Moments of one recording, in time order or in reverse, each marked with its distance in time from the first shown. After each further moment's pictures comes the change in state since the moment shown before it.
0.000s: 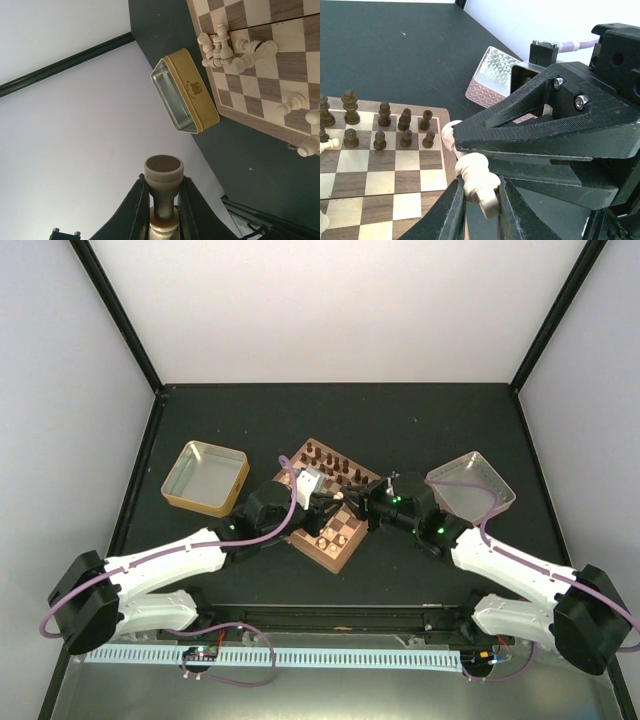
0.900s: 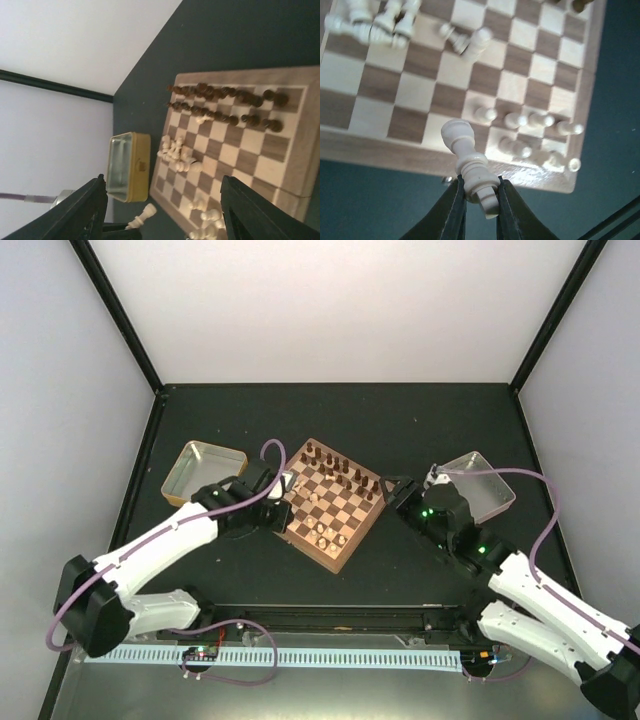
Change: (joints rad) left arm 0.197 0.015 0.231 -0.854 -0.006 0.003; right arm -0.028 -0.311 0.012 -0.361 0.341 -0.606
